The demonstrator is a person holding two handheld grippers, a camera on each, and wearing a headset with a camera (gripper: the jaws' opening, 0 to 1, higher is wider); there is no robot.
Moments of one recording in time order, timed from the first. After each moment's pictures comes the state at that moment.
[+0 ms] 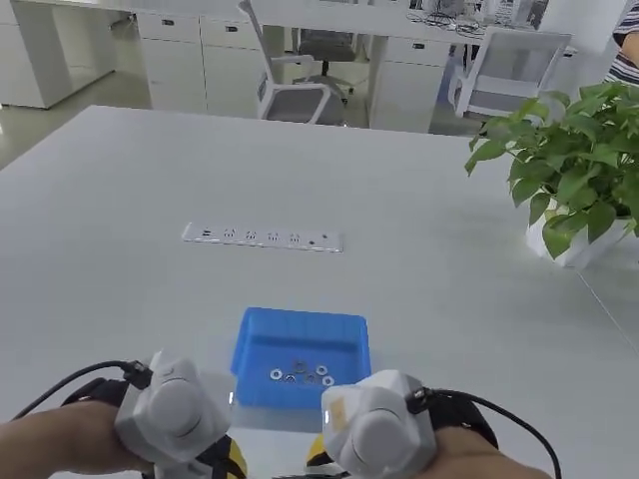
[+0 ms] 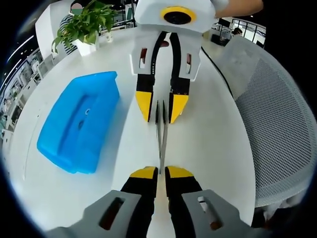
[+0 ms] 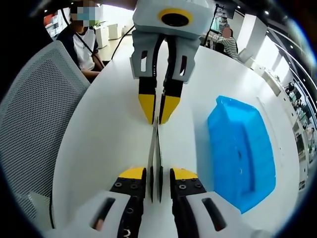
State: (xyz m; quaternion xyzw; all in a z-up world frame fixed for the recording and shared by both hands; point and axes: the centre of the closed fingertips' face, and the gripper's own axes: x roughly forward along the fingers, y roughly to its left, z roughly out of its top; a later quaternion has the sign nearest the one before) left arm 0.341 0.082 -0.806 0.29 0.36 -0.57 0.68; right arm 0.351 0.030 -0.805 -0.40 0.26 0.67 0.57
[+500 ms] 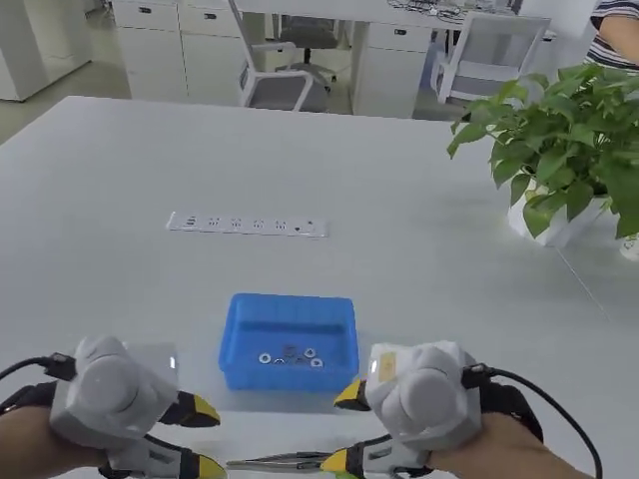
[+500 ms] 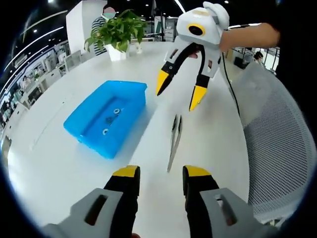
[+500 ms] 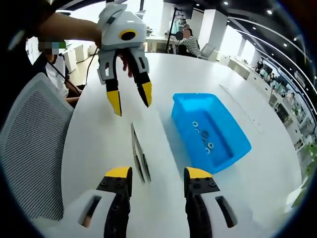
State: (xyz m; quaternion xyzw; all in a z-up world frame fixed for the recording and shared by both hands) left arm 0.349 0.102 -0.767 0.19 0.33 -0.48 0.79; right arm 0.381 -0.011 -0.758 -0.30 0.26 0.58 0.72
